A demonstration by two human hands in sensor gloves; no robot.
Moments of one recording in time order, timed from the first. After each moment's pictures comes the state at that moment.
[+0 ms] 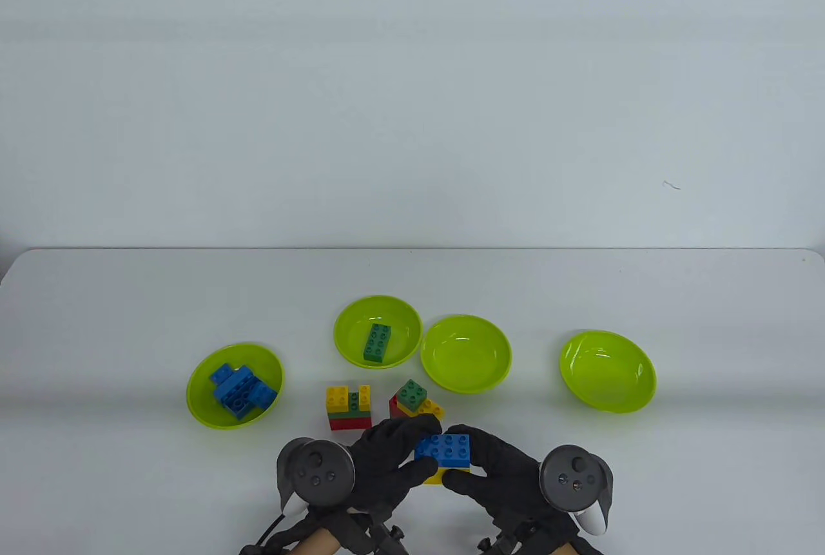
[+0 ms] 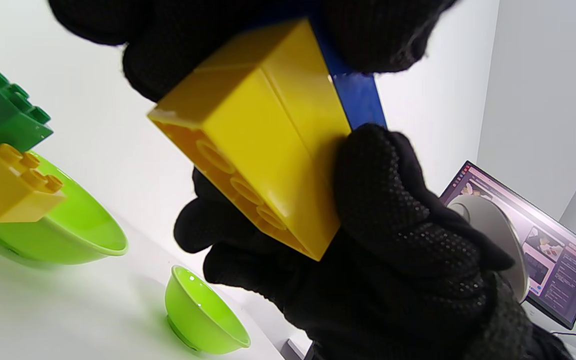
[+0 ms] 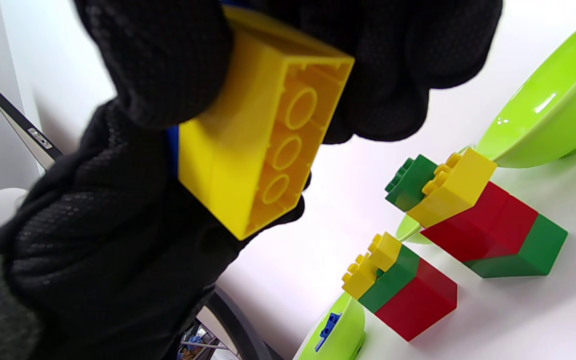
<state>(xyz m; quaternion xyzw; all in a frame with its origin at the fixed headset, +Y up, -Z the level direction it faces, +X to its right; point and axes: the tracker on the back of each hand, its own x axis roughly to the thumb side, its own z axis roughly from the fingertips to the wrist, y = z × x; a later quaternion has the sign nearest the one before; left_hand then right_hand) -0.112 -0.688 -0.305 0.08 -0.35 0.45 0.82 0.123 -0.713 -0.297 0.23 -0.05 0.82 0.51</state>
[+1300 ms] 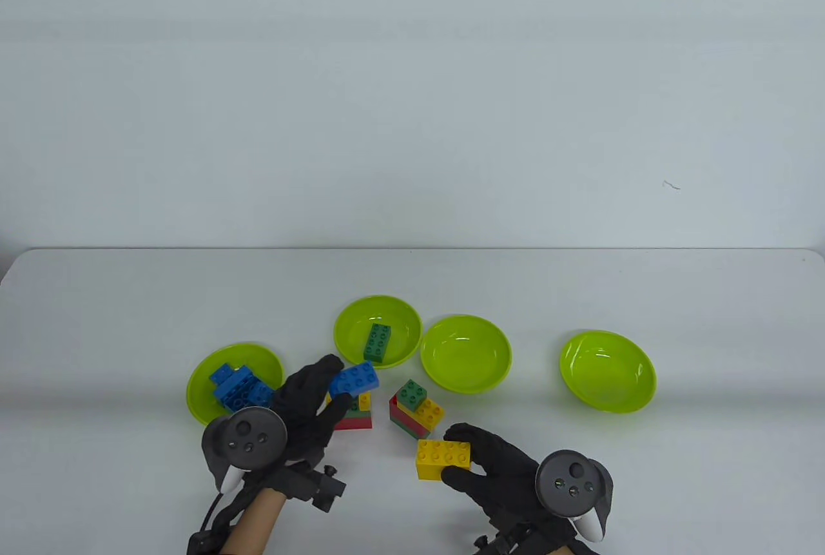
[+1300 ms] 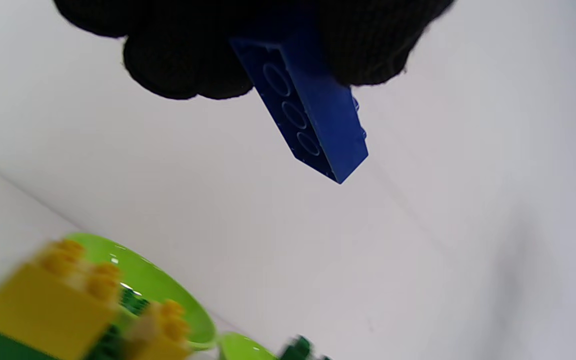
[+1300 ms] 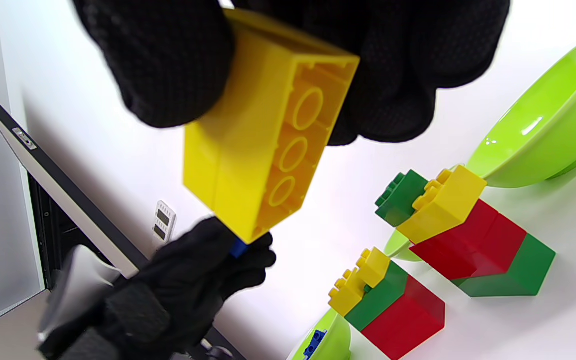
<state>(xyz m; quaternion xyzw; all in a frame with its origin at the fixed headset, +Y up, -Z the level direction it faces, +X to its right) -0.229 -0.689 -0.354 0.19 -0.15 0.36 0.90 0.121 -0.713 -0.294 0.21 -0.07 0.84 0.50</state>
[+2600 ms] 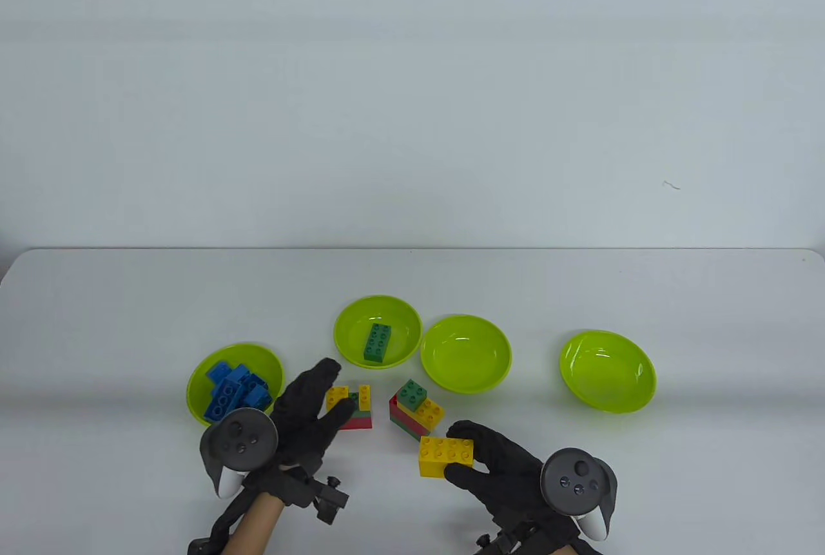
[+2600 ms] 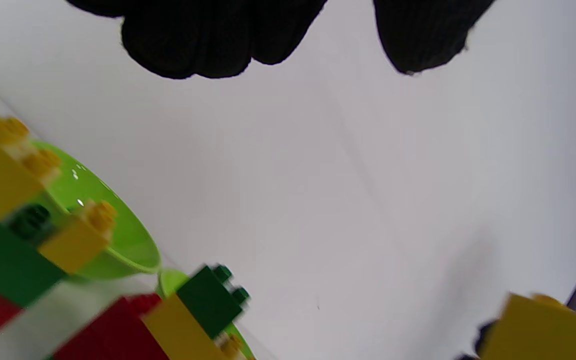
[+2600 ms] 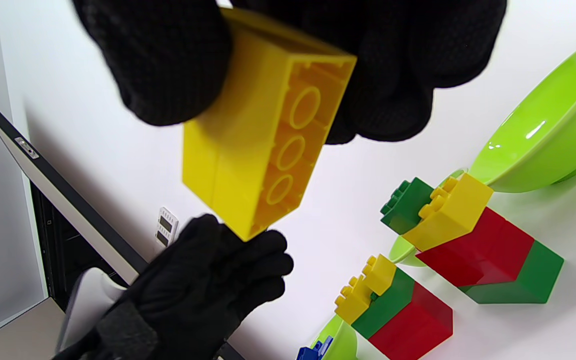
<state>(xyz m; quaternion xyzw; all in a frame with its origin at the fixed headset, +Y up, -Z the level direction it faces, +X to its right) -0.189 -0.698 -0.340 0.11 -0.22 0.47 0.84 0.126 -0.710 -0.295 0.21 -0.07 0.83 0.51</state>
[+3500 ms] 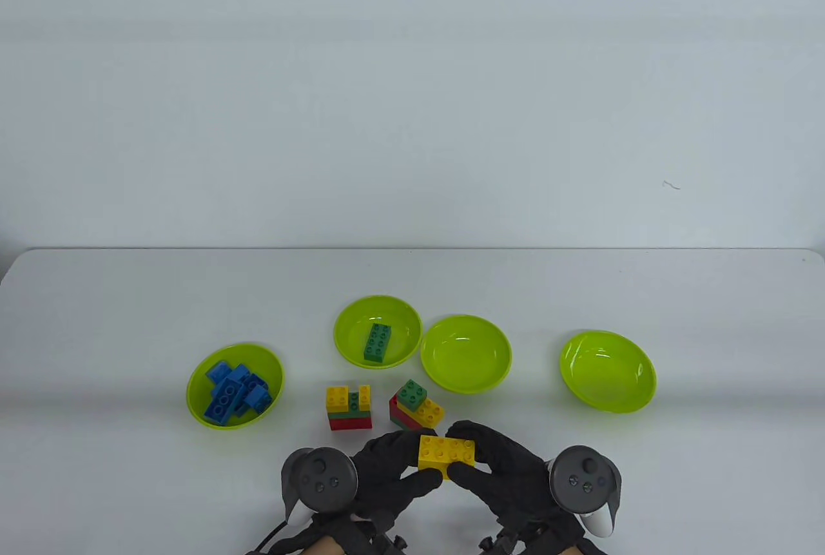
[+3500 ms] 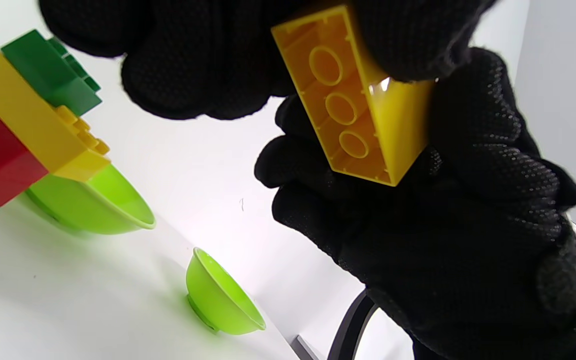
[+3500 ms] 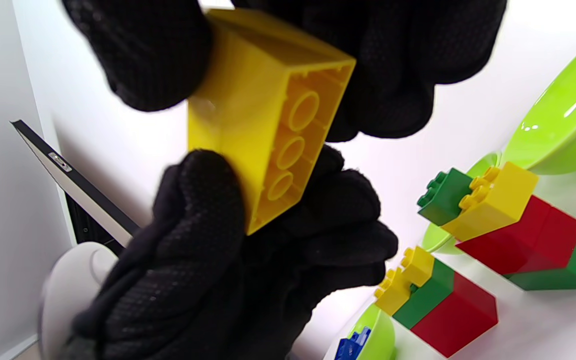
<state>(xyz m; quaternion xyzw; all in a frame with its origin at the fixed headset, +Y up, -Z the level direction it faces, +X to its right) -0.112 -0.710 -0.303 0.07 -0.32 0.46 0.82 0.129 -0.702 -0.294 0.24 -0.05 0.80 0.55</state>
